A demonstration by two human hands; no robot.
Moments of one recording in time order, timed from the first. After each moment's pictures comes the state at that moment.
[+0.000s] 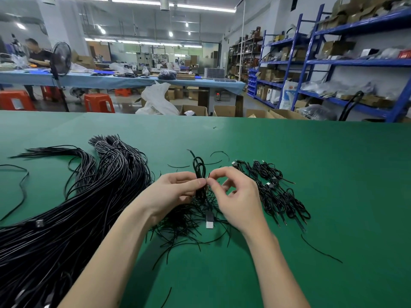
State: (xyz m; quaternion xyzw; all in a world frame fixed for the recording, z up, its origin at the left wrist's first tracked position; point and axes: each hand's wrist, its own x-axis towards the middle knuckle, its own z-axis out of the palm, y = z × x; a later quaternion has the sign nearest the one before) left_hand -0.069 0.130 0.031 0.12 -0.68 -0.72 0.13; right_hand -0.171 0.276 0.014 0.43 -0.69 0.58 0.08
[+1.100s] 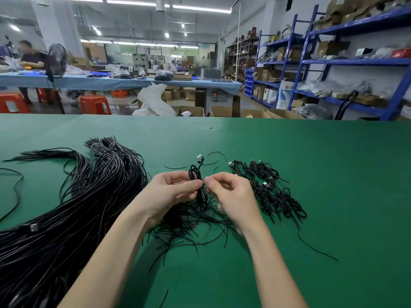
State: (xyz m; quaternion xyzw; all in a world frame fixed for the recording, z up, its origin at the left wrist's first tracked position) left_hand -0.070 0.133 0.031 0.12 -0.63 -0.75 0.17; right_hand -0.170 0.276 0.023 0.31 -0.68 0.65 -0.12
